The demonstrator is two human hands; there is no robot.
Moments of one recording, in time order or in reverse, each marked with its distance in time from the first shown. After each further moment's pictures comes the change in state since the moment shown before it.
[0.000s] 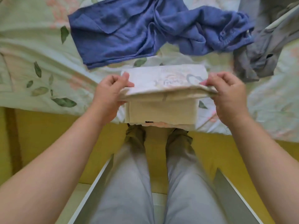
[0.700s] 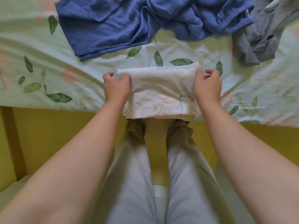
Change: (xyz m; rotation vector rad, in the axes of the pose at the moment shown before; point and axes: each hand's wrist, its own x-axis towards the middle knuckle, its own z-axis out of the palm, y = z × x) left_hand 0.047 -0.050 0.029 0.466 0.440 -0.047; right_hand 0.028 0.068 0.038 -0.482 0.303 0.150
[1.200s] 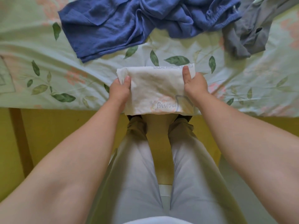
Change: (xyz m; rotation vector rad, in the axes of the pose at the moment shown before) left_hand -0.005 -0.022 0.006 -0.073 -0.173 0.076; right_hand 0.001 0.021 0.006 -0.012 -0.250 -0.030
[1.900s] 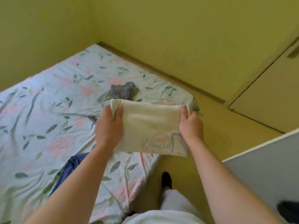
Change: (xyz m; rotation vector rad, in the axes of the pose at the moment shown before) left_hand -0.374 0.319 -0.027 0.381 -0.353 1.329; right_hand -0.391 -0.038 -0.293 0.436 1.170 0.300
